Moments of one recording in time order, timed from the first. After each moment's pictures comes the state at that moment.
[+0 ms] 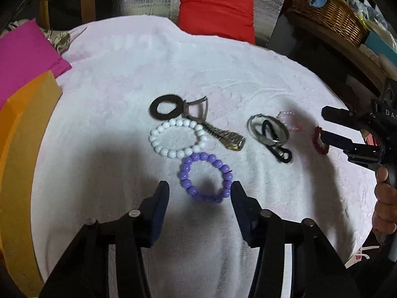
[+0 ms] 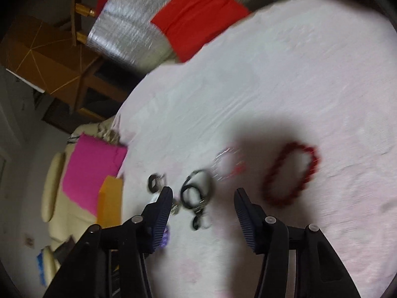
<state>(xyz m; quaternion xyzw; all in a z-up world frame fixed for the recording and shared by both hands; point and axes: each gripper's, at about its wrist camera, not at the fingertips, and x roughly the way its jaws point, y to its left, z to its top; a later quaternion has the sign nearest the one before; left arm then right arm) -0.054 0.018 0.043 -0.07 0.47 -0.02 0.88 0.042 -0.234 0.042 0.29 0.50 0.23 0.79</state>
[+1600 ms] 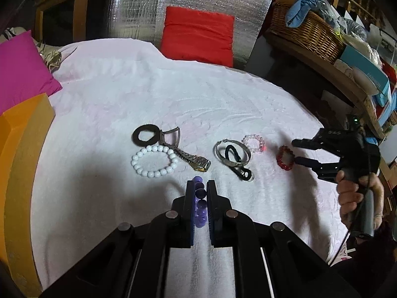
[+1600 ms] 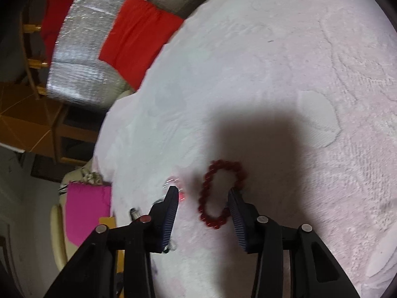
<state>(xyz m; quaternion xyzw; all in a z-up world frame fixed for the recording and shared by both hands) -0.076 0.009 0.087 -0.09 0.41 -0.07 0.91 0.065 -0.319 0.016 0.38 0.50 0.07 0.78</state>
